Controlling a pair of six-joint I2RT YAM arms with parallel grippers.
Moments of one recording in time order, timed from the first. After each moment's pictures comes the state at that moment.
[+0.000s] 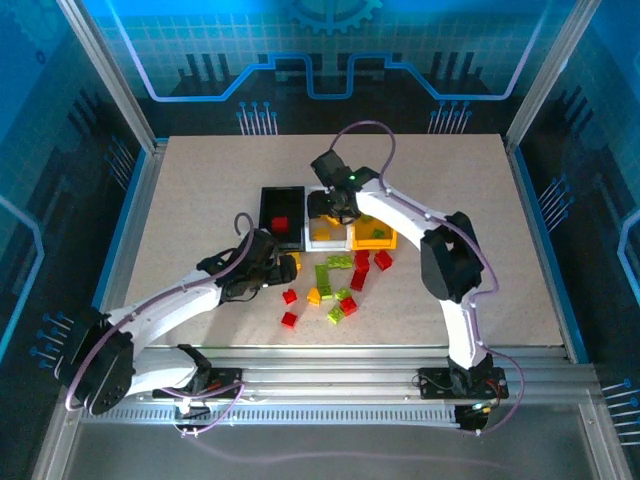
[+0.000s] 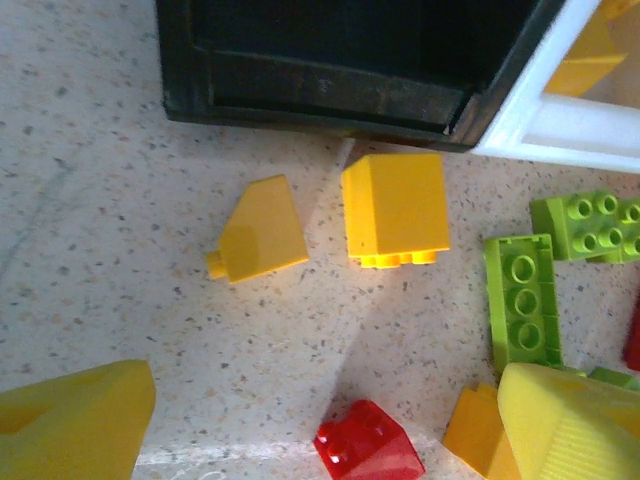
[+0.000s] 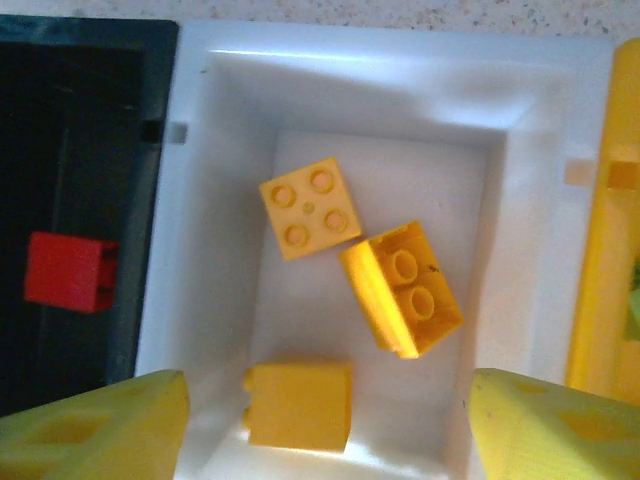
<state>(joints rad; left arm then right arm) -0.58 1.23 0.69 -0.45 -0.12 -0.74 0.63 2.06 1.78 -0.78 0.10 0.52</state>
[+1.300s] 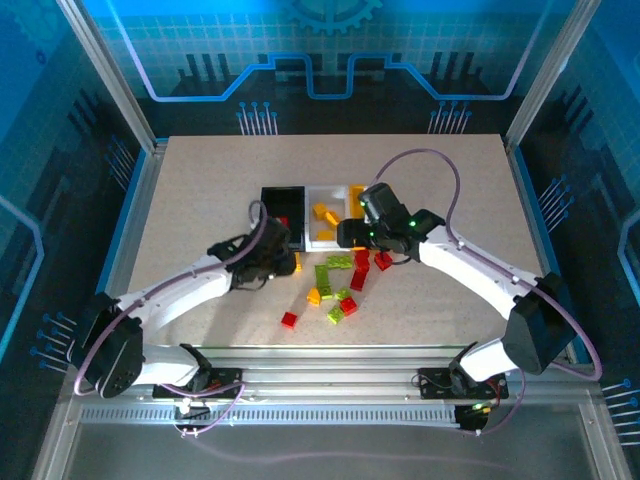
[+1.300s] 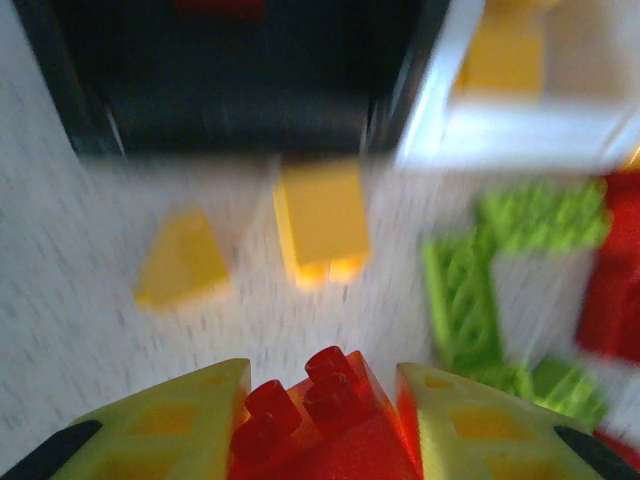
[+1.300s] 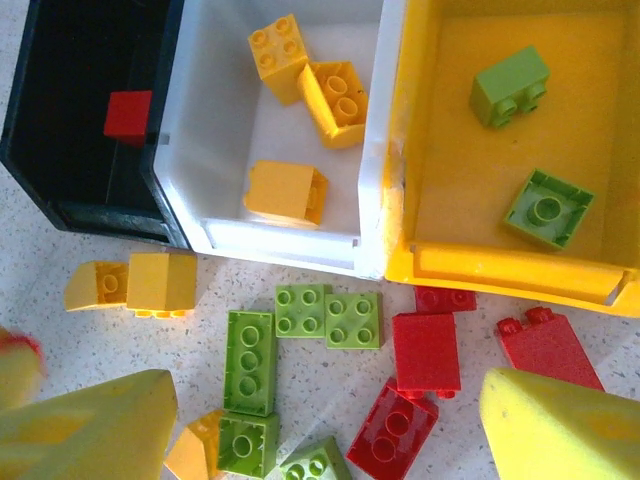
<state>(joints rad) -0.57 1.32 0.88 -0.53 -0.12 -0.68 0.64 1.45 1.16 -0.63 0.06 0.57</state>
